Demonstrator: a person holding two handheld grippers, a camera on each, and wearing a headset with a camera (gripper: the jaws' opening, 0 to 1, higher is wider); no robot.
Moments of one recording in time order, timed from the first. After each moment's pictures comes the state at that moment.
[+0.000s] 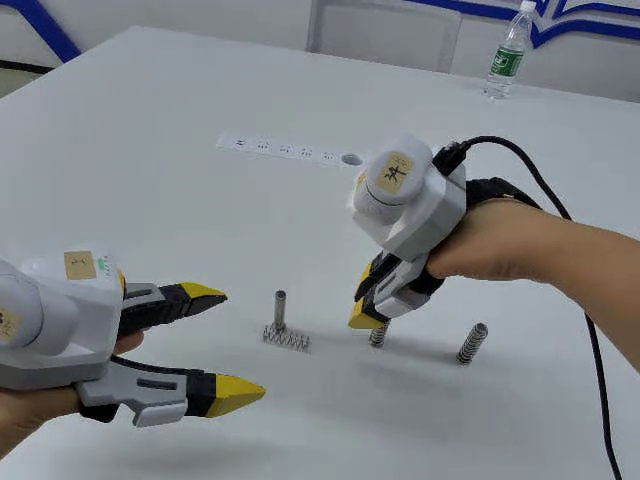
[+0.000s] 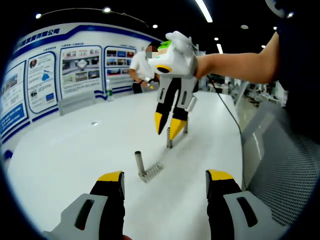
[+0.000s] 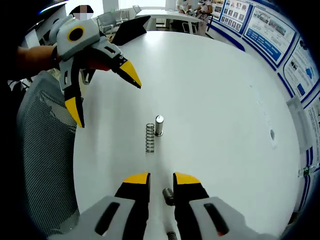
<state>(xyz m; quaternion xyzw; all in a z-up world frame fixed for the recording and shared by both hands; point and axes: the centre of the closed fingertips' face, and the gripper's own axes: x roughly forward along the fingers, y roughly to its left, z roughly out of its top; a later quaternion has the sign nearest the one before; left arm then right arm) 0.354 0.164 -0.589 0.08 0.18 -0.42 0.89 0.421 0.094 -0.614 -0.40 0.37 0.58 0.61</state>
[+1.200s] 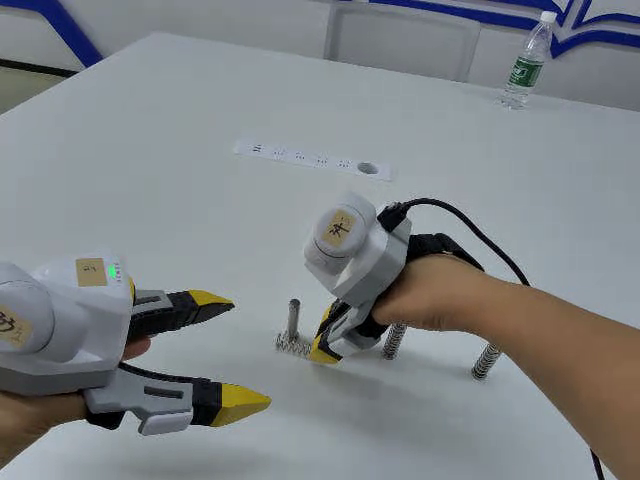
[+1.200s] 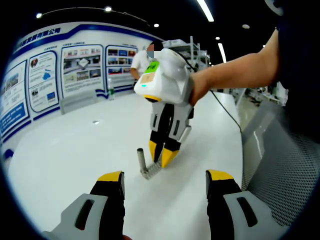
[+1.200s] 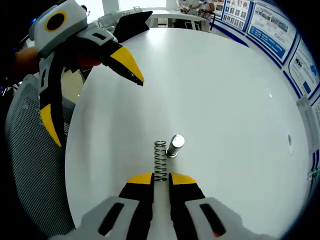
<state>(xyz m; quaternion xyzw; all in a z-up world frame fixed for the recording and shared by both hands) 0.352 0.170 -0.590 0.08 0.18 -0.41 0.89 0.408 0.137 -0.664 -0.38 0.38 0.59 0.60</state>
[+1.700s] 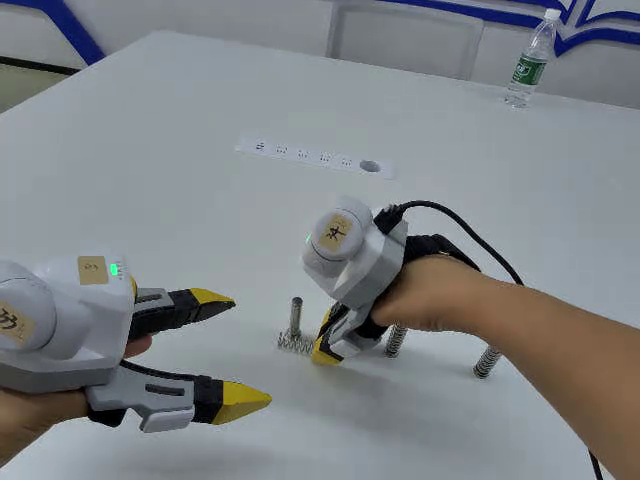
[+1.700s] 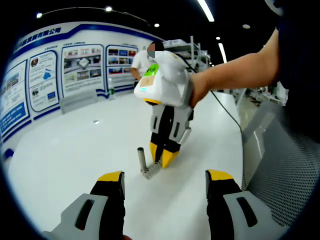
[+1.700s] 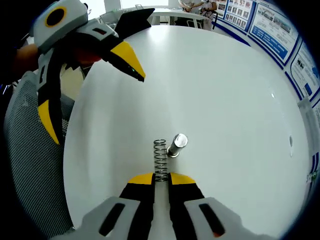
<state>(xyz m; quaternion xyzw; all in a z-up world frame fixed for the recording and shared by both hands) 0.352 0.171 -0.591 0.08 0.18 -0.41 0.89 0.406 0.136 -0.667 -0.39 0.38 0.59 0.59</state>
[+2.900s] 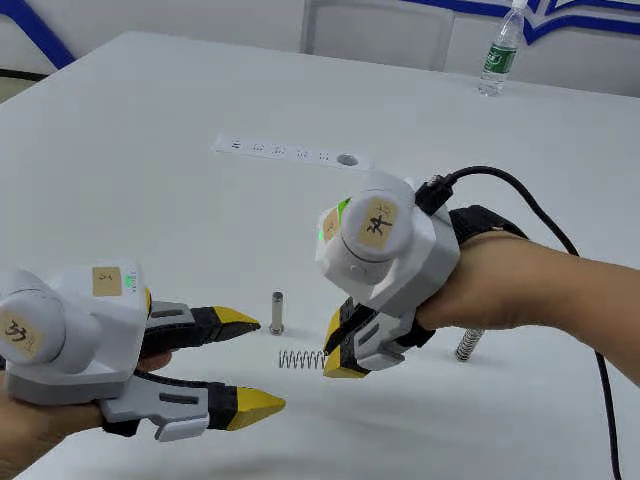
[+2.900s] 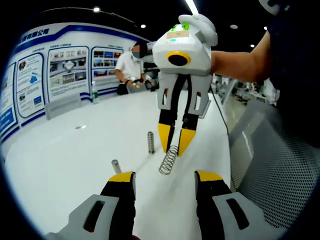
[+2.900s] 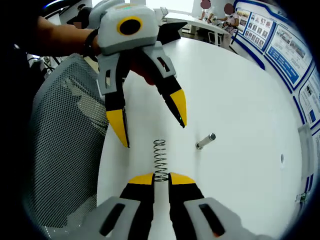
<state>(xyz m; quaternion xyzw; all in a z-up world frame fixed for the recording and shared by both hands) 0.340 0.131 -0.587 0.08 0.17 -0.47 0.86 0.347 0.102 -0.604 -0.42 0.32 0.64 0.55</state>
